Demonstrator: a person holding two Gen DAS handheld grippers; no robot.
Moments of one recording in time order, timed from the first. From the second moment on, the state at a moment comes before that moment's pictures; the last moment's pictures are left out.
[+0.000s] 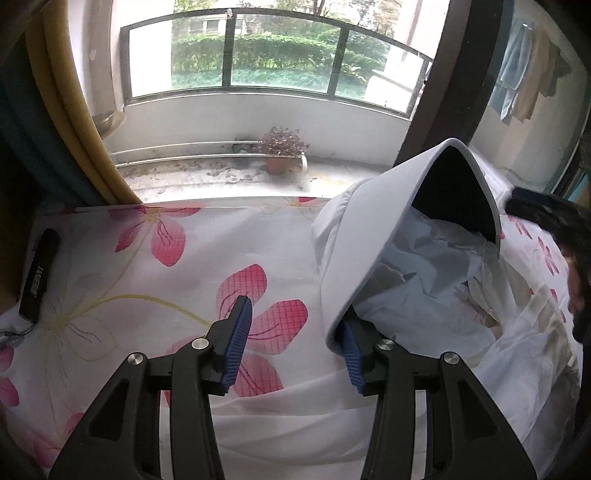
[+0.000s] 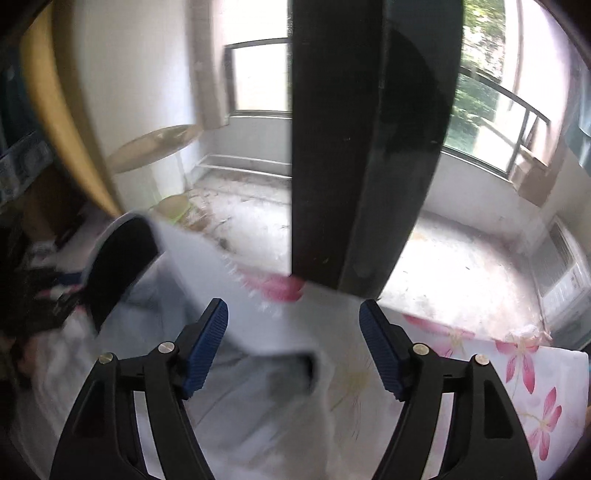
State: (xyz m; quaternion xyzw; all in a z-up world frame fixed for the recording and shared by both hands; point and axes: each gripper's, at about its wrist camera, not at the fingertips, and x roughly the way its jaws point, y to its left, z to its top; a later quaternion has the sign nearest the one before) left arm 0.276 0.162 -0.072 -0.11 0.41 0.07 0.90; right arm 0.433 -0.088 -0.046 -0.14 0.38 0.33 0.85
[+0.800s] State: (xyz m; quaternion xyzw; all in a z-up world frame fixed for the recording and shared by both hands) left arm 0.277 0.157 -0.076 -0.09 0.43 0.08 0.90; right arm 0.403 -0.127 -0.093 -0.20 0.42 0.36 0.81
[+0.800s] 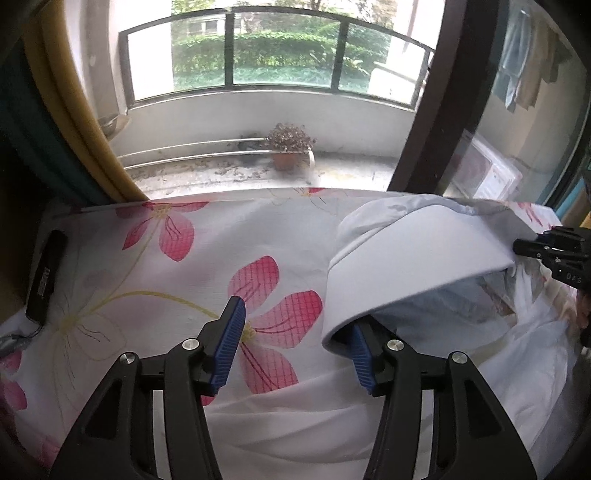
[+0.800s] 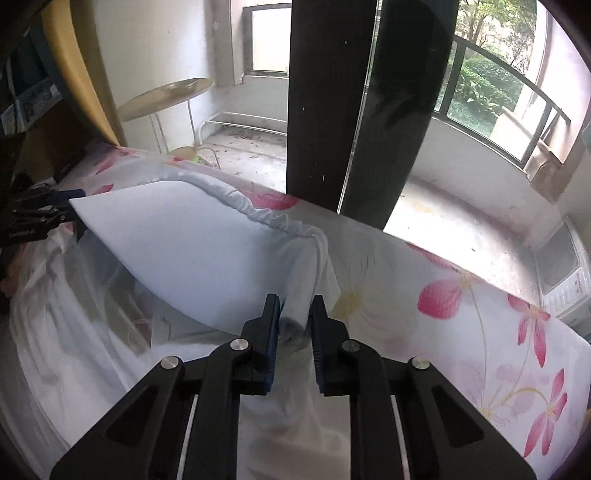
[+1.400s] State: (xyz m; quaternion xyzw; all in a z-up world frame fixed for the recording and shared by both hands) left arm 0.304 0.144 -0.033 -0.13 0.42 -0.03 0.90; right arm 0.388 -0.141 -0.097 -0.21 0.40 0.36 0.82
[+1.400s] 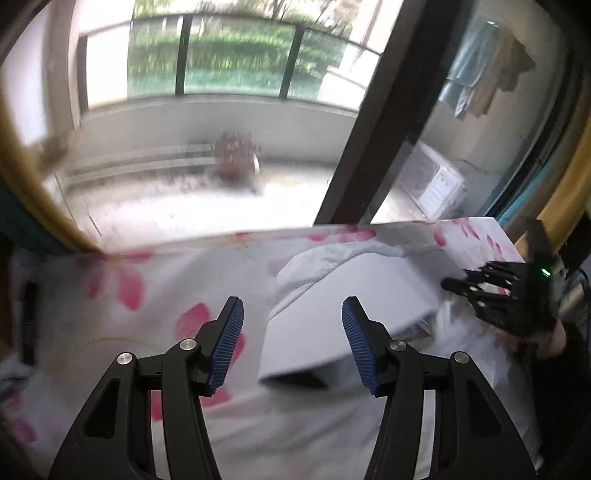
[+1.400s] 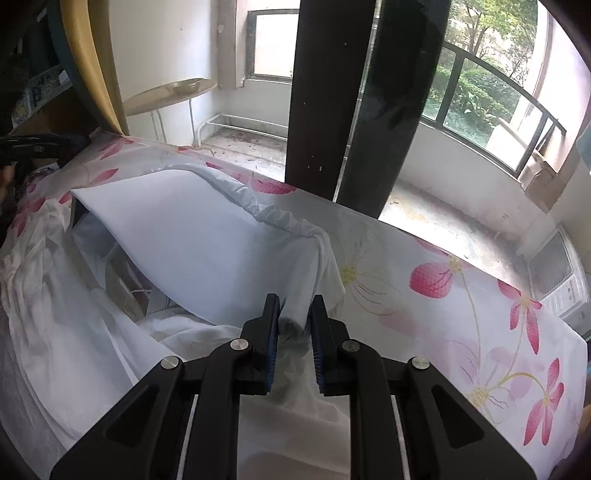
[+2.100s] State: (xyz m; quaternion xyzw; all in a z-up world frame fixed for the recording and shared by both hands) left arm 0.309 0.128 -0.089 -0.05 0.48 -0.10 0.87; right arm 0.446 -0.148 -0.096 -0.10 0.49 0.46 0.74
